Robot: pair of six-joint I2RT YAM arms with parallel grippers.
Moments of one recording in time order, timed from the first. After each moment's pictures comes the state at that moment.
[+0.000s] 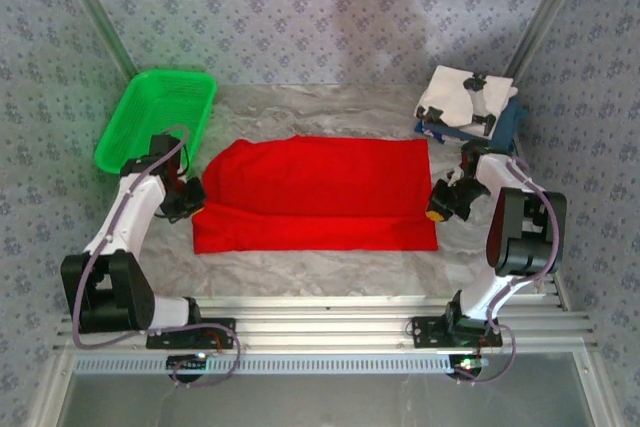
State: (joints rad) left arm 0.02 1.36 1.06 -1.02 0.07 -0.51; right arm -0.13 1.69 1.08 -0.99 -0.39 0.35
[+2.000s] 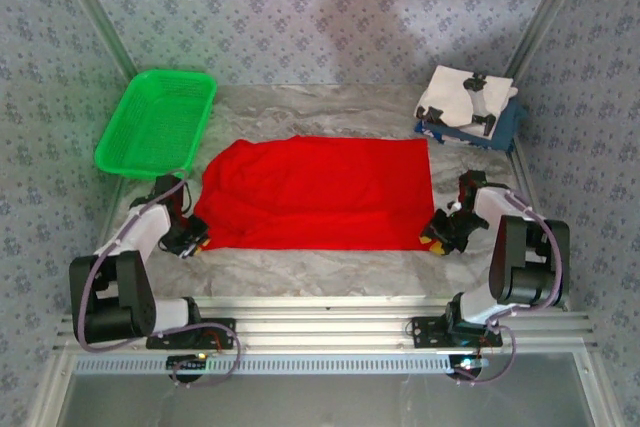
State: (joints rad) left arm 0.09 1.31 0.68 -0.81 0.10 -0.72; right arm -0.13 1.50 0.75 -0.86 -0.38 0.44
